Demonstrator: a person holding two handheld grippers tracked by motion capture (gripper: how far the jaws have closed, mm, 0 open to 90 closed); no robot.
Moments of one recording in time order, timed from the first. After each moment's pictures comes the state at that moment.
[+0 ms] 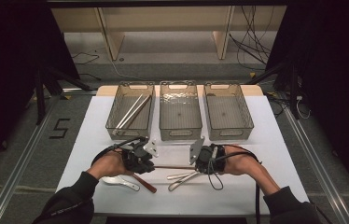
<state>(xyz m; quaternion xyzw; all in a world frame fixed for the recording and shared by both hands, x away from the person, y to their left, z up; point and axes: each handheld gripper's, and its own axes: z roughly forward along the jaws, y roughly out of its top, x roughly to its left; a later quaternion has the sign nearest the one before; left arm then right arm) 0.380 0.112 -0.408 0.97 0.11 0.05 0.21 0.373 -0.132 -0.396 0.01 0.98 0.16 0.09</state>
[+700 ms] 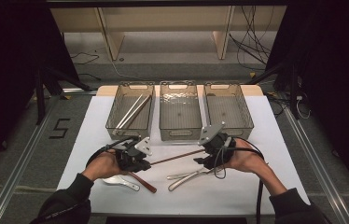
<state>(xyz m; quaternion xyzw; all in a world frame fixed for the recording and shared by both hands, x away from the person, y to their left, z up) 0.379 0.129 -0.403 0.96 0.15 0.06 0.23 0.382 -0.155 -0.373 0.14 0.94 0.28 0.14</state>
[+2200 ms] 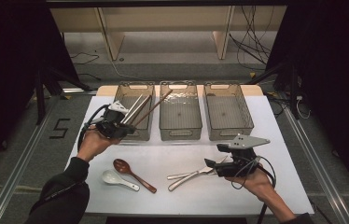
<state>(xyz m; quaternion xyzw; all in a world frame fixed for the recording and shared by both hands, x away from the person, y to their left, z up) 0.446 0.186 -0.373 0.86 0.37 0.13 0.33 0.343 -0.211 -0.398 0.33 0.82 0.45 0.14</state>
